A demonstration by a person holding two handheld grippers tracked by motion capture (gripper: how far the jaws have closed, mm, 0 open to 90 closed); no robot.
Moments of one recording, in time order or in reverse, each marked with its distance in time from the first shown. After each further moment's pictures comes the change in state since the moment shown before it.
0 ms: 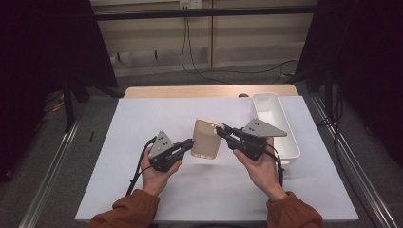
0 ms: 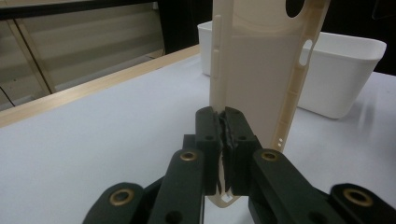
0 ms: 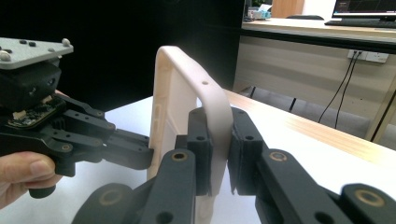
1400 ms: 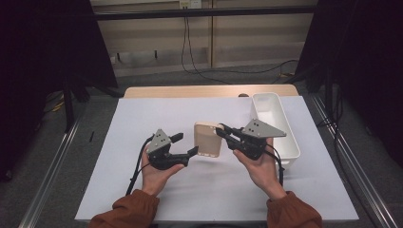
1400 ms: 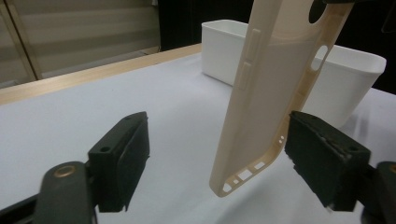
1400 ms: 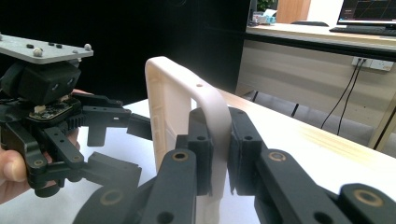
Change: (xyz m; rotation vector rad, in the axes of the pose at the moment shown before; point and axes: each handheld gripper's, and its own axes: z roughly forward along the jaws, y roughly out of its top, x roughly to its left) left arm 0.011 -0.006 0.006 -0.012 -0.027 -0.097; right arm -0.002 -0.003 0.001 -0.015 0.018 -0.029
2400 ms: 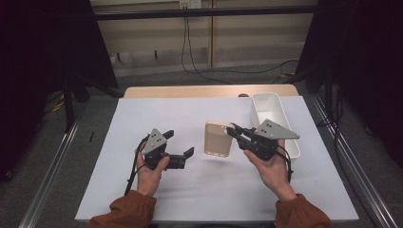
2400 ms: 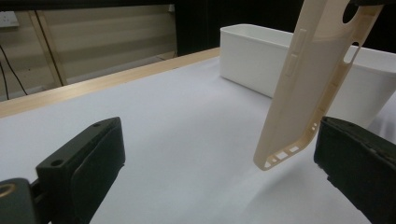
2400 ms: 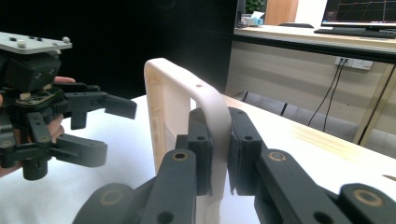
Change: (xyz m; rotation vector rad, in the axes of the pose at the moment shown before) left arm 0.005 -0.001 -0.012 -0.022 0.079 0.021; right arm -0.017 -0.006 -0.022 -0.010 -0.043 0.006
